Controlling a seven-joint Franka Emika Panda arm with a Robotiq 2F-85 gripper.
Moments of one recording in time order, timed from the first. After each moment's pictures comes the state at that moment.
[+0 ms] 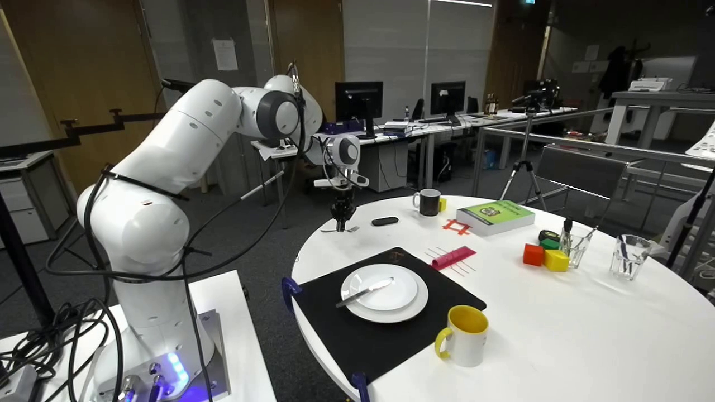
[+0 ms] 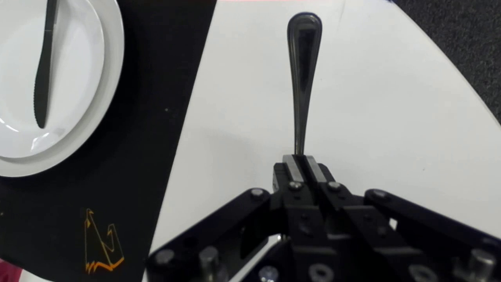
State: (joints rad) arm 0.46 0.85 0.12 -1.37 -0.22 1.75 0.38
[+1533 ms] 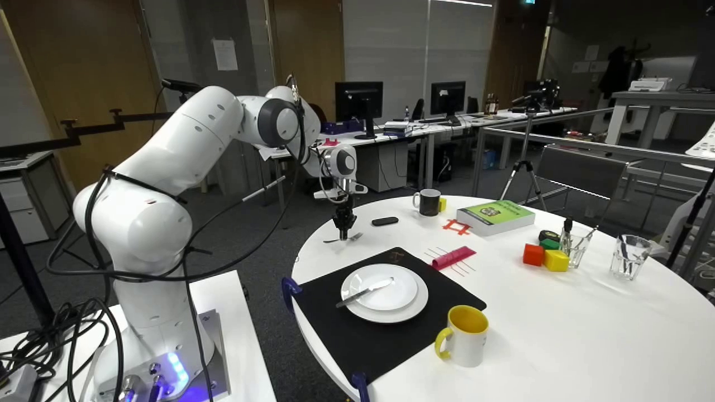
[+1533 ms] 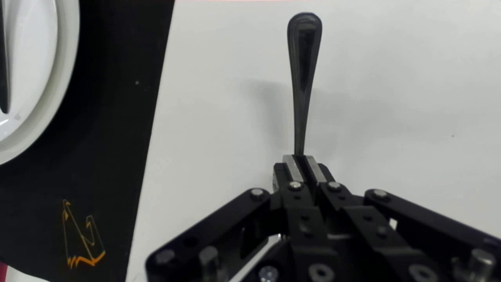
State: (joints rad) arm 0.51 0.91 0.07 -1.37 -0.24 1.87 0.46
